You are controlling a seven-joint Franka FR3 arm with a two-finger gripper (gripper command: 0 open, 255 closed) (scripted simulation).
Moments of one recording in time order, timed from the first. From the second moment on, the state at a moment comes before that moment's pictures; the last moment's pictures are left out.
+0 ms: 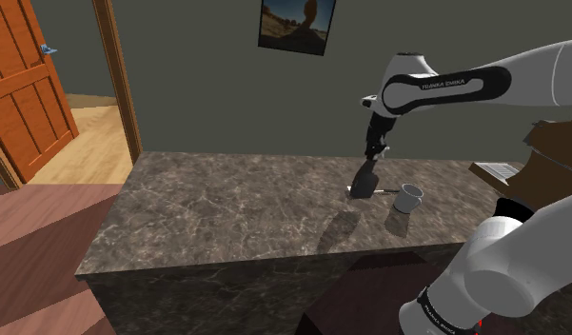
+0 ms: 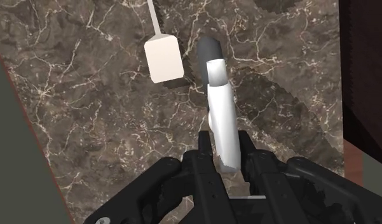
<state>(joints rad) 0.08 -0.33 -0.44 -2.32 -0.23 2.05 -1.06</state>
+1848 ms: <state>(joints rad) 0.09 -0.35 -0.39 -1.96 -0.21 1.67 -1.09</state>
